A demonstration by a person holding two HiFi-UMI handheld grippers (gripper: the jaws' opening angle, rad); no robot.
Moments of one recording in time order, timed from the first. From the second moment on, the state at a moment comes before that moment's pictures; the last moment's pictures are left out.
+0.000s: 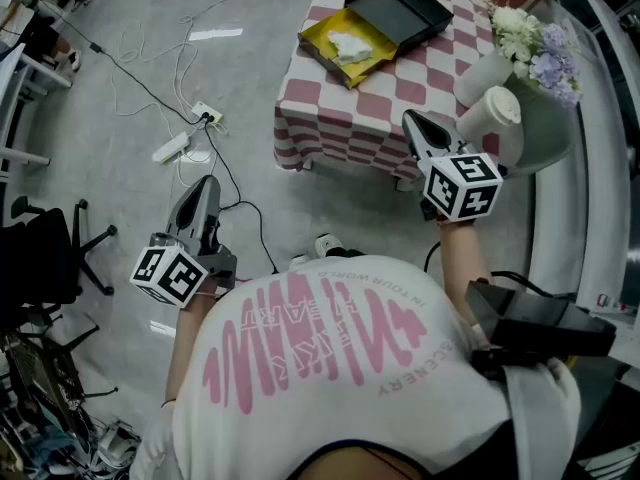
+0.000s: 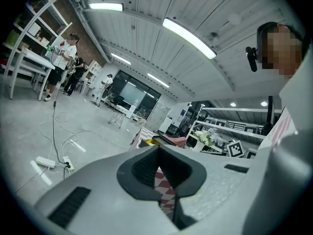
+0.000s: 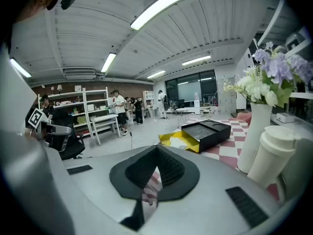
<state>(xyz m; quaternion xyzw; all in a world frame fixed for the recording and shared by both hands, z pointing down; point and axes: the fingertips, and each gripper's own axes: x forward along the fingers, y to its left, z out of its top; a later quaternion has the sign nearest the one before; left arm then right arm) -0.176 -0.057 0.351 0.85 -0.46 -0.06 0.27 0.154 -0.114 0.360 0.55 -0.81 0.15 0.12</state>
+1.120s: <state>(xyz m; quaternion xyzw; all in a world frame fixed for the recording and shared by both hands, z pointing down) -0.188 -0.026 0.336 0.87 -0.41 -0.07 0.25 0.153 -0.037 0.349 0.59 -0.78 0.15 0.12</state>
